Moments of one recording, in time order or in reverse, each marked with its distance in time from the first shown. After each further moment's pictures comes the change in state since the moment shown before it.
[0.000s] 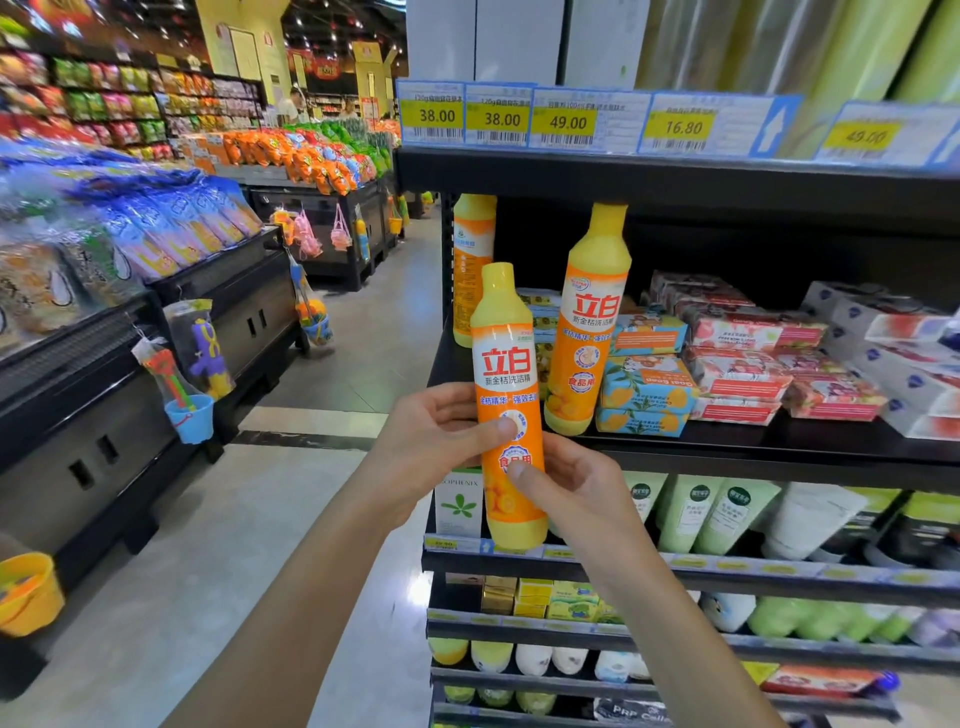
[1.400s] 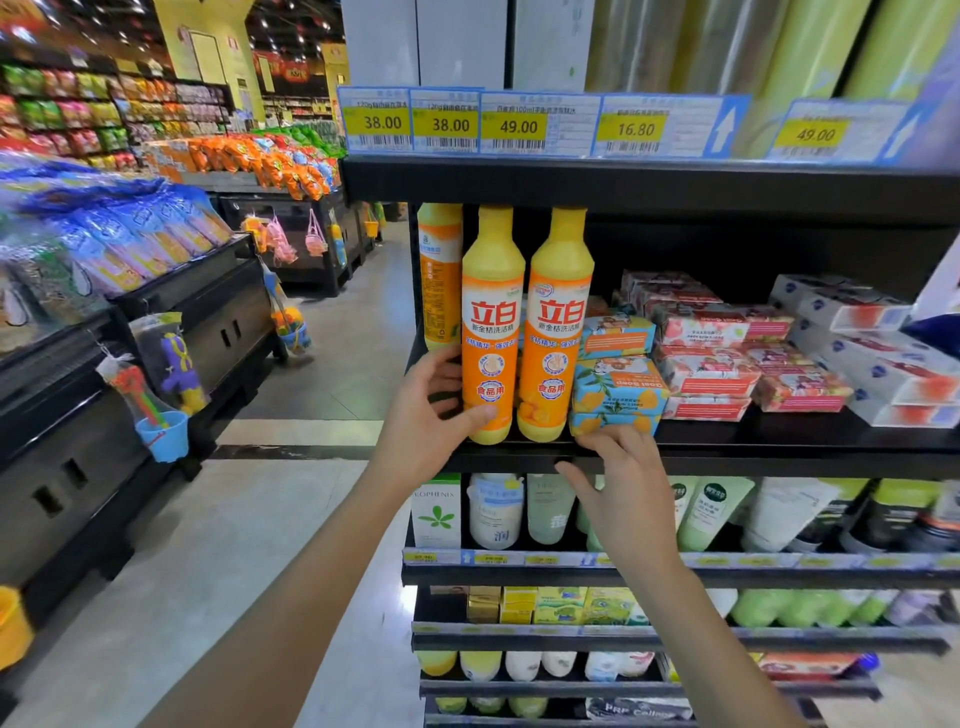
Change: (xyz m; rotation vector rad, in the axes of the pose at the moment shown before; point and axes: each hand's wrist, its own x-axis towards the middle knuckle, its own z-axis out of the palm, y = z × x) left_hand 0.062 -0.029 0.013 0.287 0.145 0.252; right_hand 0.048 0.067 -0.083 -1.116 0.516 -0.439
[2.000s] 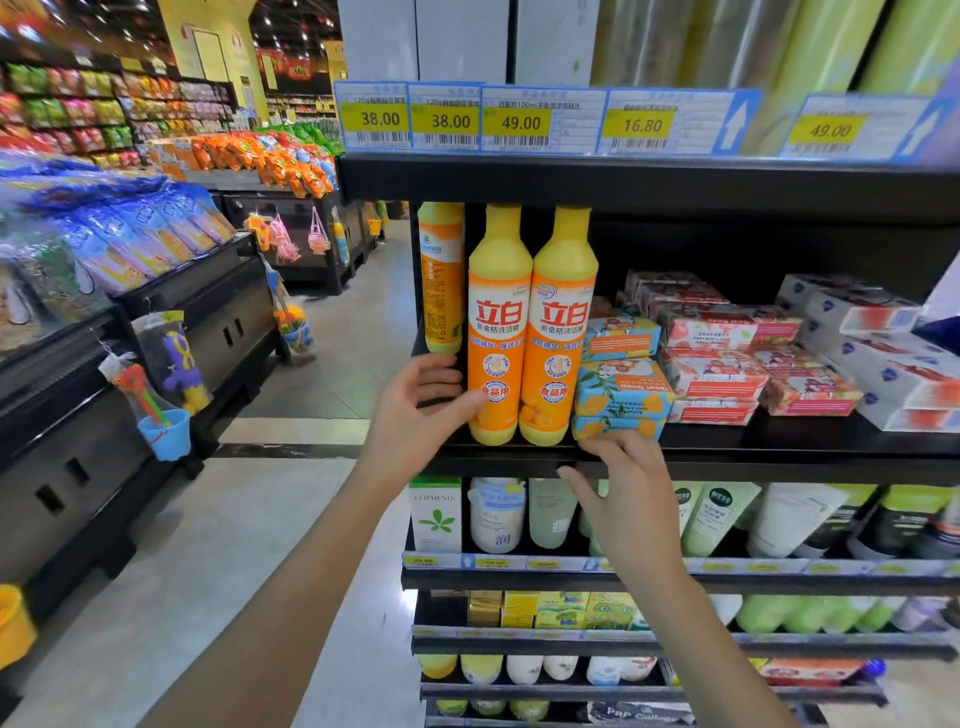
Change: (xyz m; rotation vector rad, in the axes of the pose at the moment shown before) left_hand 0.006 -0.003 -0.007 -0.035 0.072 -0.060; right_hand -0.002 0.002 0.003 0.021 0.023 -0.010
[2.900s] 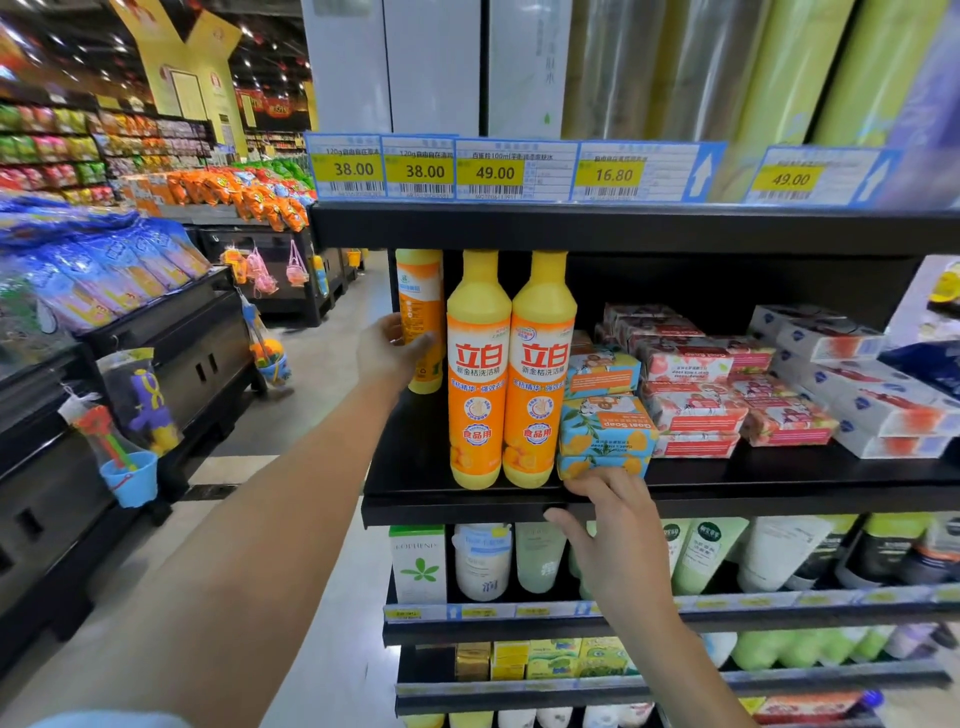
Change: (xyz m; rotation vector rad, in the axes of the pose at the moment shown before) left_hand 0.142 0.006 0.004 0.034 0.163 -0.192; right_hand 0.002 0.002 0.003 0.004 0.002 0.005
